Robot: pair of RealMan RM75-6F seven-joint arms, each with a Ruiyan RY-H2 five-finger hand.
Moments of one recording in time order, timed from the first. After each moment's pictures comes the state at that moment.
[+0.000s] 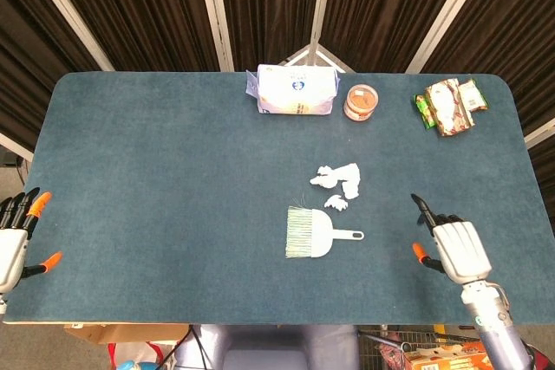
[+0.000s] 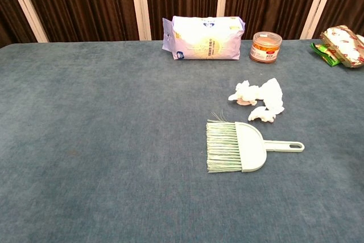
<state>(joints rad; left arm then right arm) -0.10 -1.12 -0.04 -1.60 1.48 1.47 0.10 0.25 -1.20 0.08 -1.68 -1.53 1.30 -0.12</state>
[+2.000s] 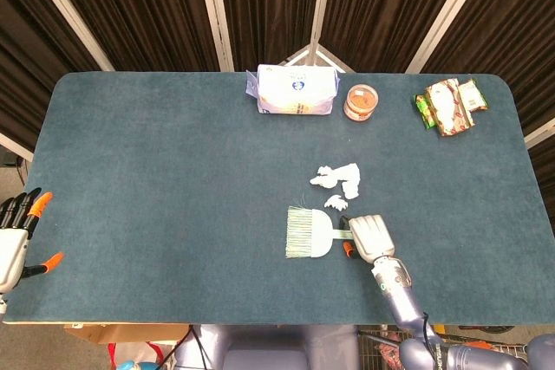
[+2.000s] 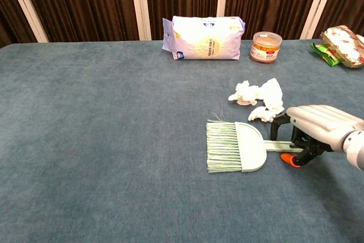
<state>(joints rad) -0.10 -1.12 -0.03 -1.61 1.48 1.45 0.06 0.50 -1.67 0.11 -1.45 -1.10 1.05 -0.49</state>
